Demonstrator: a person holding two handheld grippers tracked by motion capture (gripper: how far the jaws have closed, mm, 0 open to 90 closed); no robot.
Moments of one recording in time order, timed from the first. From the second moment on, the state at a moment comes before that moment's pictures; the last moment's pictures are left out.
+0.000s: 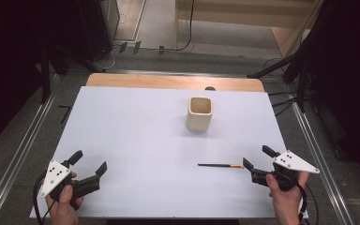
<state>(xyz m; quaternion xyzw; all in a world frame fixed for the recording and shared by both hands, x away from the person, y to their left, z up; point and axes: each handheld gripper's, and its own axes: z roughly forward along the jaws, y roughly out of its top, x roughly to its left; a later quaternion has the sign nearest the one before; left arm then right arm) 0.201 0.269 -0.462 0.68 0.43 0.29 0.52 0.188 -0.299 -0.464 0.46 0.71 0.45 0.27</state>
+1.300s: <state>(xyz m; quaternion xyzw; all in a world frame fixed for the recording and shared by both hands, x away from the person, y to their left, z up) 0.223 0.256 -0.466 0.69 0.43 0.29 0.51 0.254 -0.274 -0.445 0.35 0.86 0.34 0.11</state>
